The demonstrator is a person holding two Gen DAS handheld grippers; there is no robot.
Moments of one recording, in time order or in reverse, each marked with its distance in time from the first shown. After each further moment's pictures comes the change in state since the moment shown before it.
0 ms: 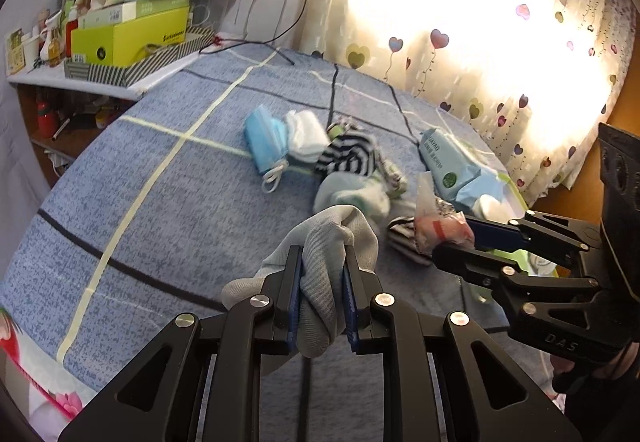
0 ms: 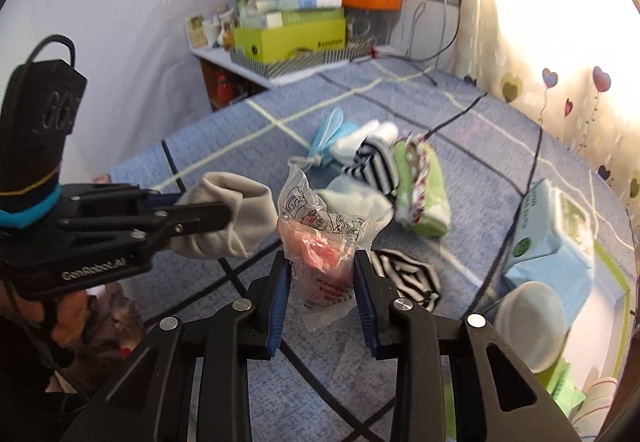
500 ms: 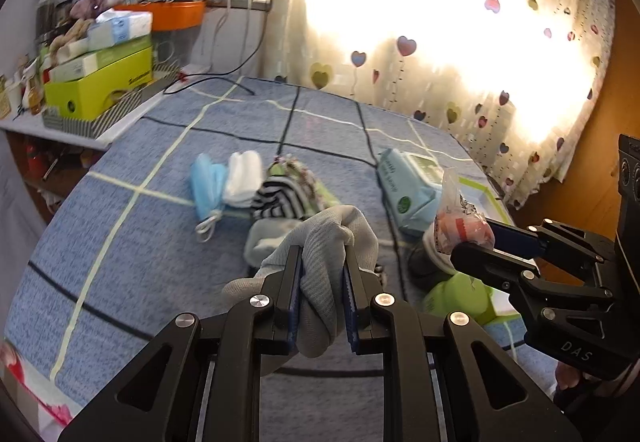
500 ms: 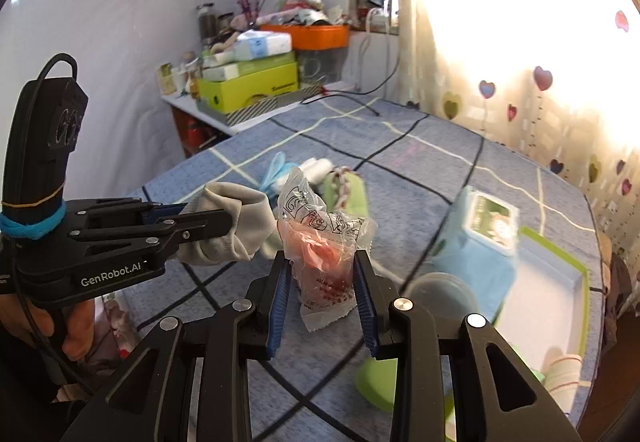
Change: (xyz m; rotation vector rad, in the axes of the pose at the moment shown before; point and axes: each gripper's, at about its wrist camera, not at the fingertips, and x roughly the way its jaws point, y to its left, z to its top) left arm -0.002 -0.070 0.028 0.089 -0.044 -0.006; right arm -0.067 -0.044 -0.011 0.094 -0.124 -0.090
